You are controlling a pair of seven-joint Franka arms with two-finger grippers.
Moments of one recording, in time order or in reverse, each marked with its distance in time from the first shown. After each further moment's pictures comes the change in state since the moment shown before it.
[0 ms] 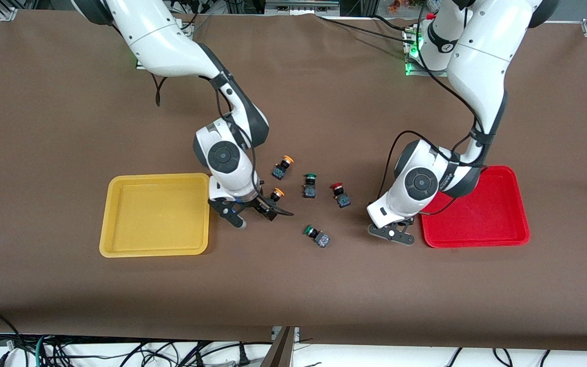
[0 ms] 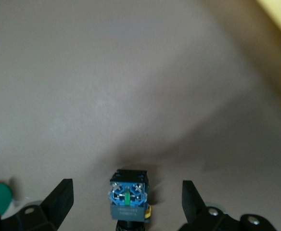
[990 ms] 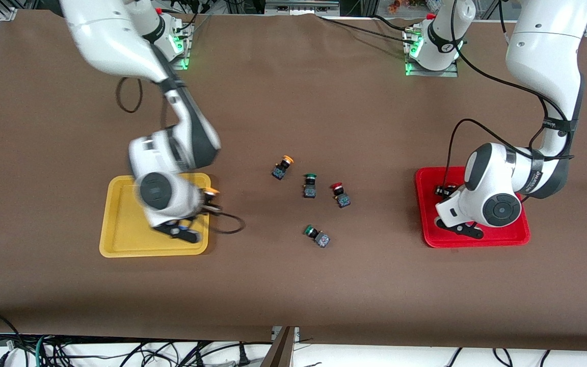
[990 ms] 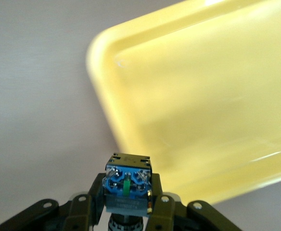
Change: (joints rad) left arm 0.213 -0.083 -0.026 0.017 0.046 -0.440 0.204; right arm -0.262 -0.118 -0.037 0.102 0.005 -0.543 -0.705
